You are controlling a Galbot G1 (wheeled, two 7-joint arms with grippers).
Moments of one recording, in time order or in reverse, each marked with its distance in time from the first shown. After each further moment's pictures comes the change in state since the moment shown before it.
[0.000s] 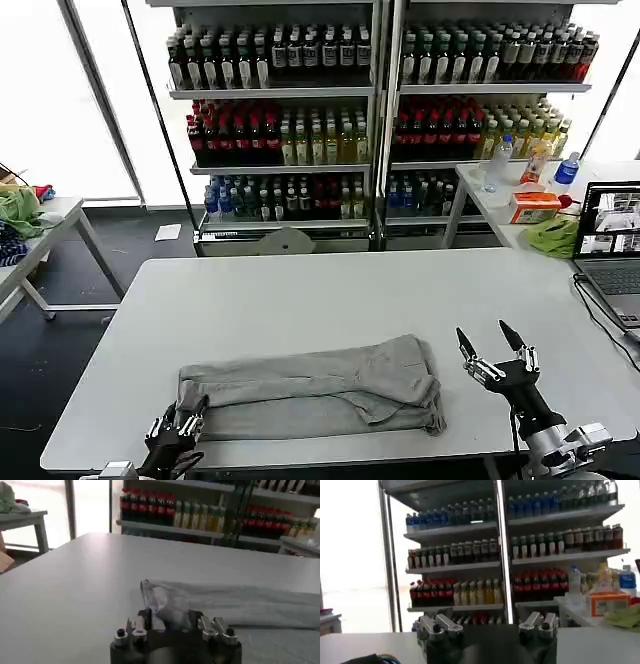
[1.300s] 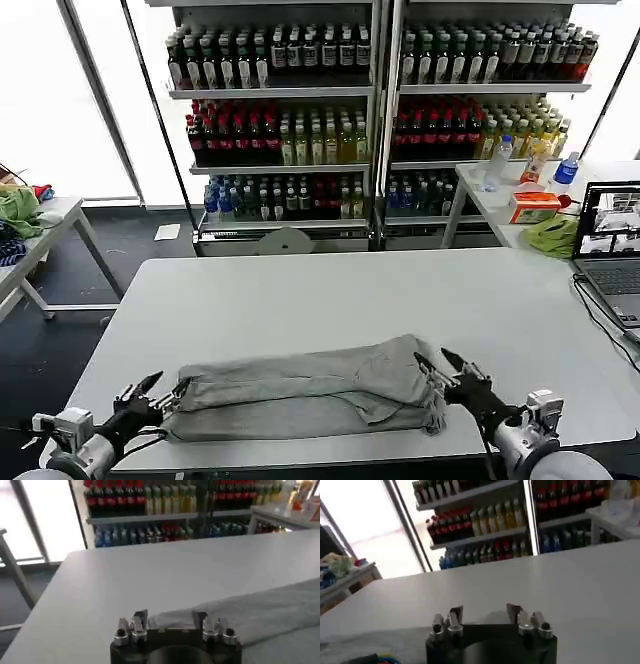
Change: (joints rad) left arm 0.003 0.269 -0.200 -0.170 -0.171 0.294 0.072; right arm 0.091 0.018 -0.047 0.085 0.097 -0.373 0.029
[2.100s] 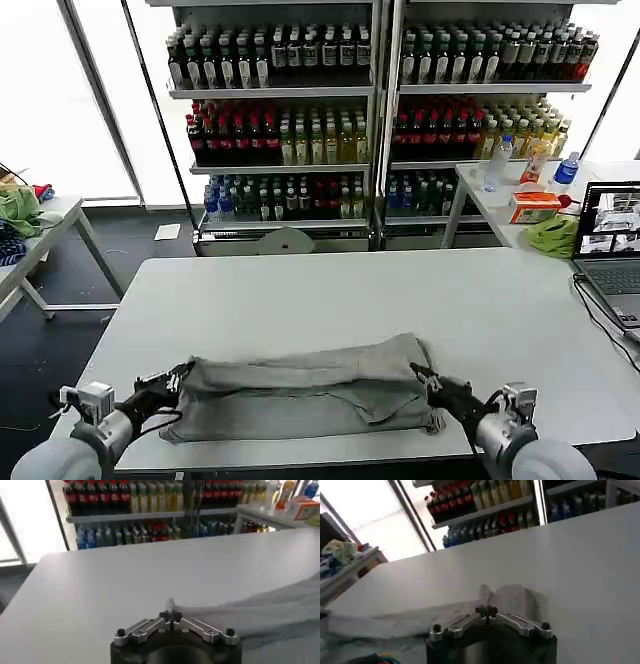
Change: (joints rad) left arm -0.116 0.086 0.131 0.090 -0.006 0.047 0.047; right arm 0.046 0.014 -0.092 -0.001 0.114 -0.336 0.066
